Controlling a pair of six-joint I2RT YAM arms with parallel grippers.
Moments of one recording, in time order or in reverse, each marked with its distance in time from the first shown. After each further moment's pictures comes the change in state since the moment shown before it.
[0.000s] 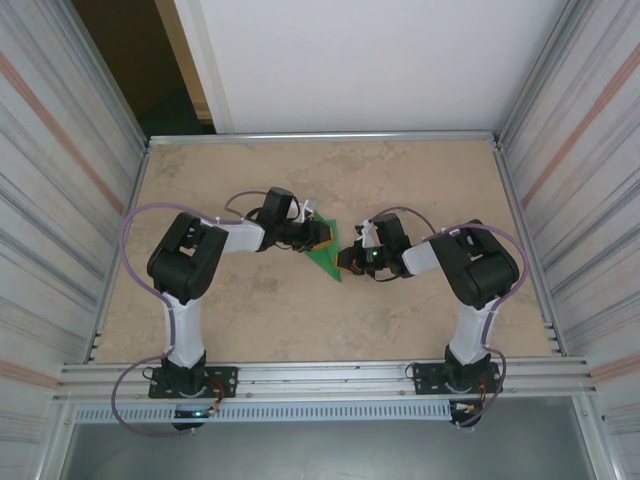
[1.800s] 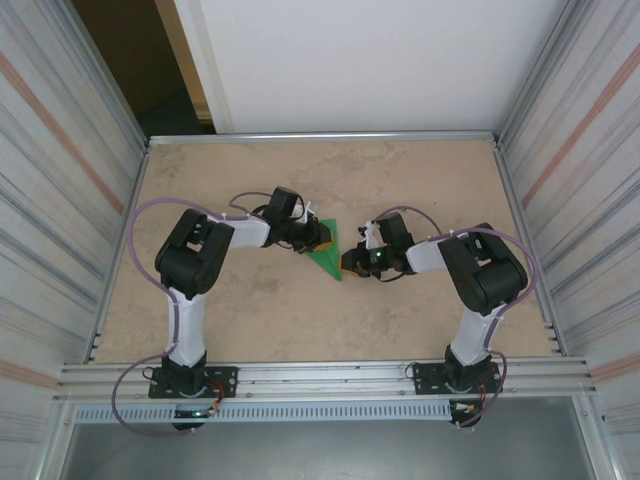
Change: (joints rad) left arm -0.007 0.064 0.083 -0.122 -0.047 -0.002; right arm -0.015 -0.061 0.009 -0.175 0.011 -0.087
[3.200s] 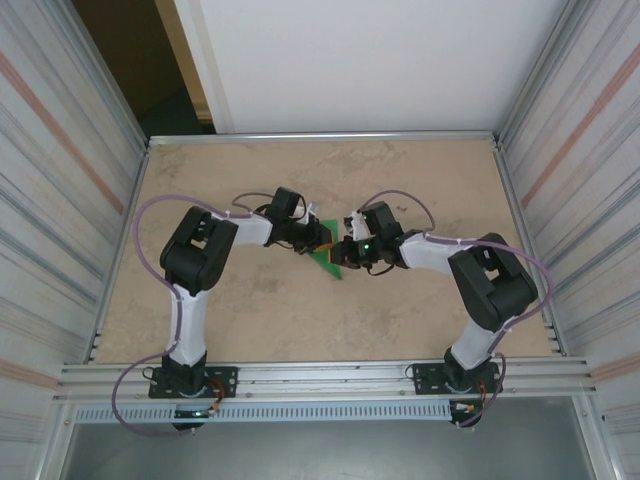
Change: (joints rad) left arm 0.001 0.043 0.042 -0.045 0.008 0.019; right arm 0.108 -0.099 0.132 -0.205 0.119 -0.063
